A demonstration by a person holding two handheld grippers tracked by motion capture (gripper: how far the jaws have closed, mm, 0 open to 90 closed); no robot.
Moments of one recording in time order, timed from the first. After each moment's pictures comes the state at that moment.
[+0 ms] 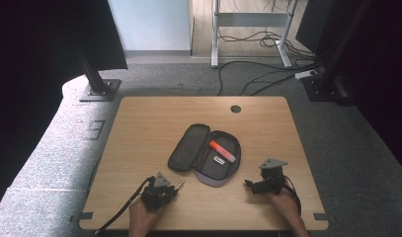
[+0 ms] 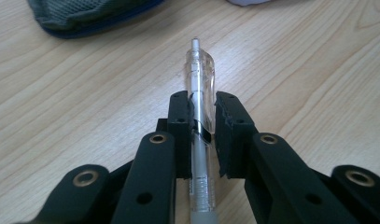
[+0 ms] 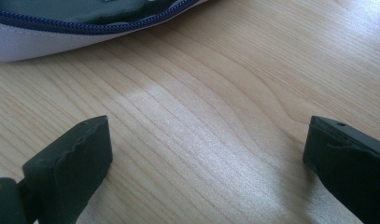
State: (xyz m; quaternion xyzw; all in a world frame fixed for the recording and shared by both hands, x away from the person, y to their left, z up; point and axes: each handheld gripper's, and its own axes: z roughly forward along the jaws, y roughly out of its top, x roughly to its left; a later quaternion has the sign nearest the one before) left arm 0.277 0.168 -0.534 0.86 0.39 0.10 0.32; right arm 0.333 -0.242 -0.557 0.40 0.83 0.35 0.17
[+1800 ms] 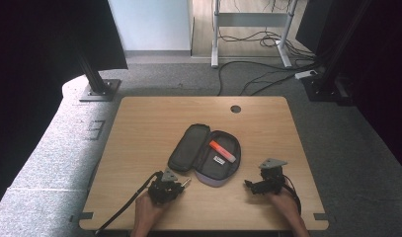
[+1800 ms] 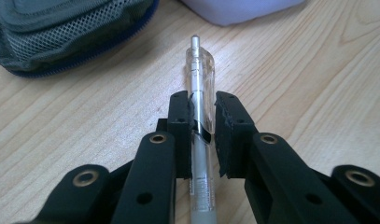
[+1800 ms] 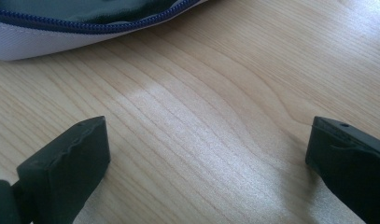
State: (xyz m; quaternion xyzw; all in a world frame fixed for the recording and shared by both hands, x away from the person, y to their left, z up) left arm 0.294 0.150 -0.531 0.88 0.36 0.09 0.31; right arm 0.334 -0.241 -0.557 0.40 0.83 0.35 0.16
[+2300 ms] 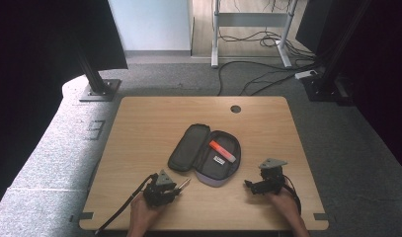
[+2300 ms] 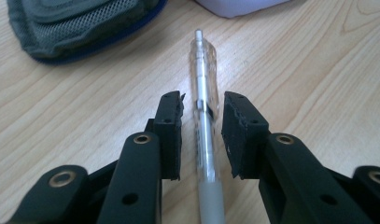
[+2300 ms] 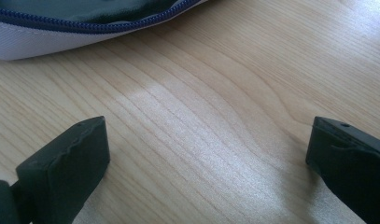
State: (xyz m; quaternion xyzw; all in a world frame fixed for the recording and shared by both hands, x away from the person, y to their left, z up) left arm 0.284 0.165 -0.529 0.87 0.36 0.10 0.32; right arm 0.334 -0.241 -0.557 0.40 0.83 0.35 0.16
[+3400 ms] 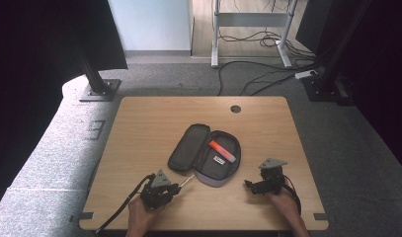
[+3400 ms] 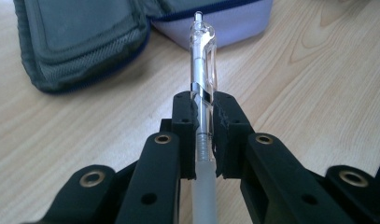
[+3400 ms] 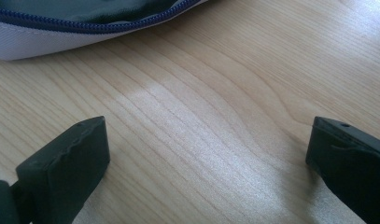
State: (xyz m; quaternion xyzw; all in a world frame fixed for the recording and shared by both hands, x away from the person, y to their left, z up) left arm 0.272 0.162 -0.500 0.86 0.33 0.11 0.36; right arm 0.334 -0.241 -0.557 0.40 0.83 0.35 0.16
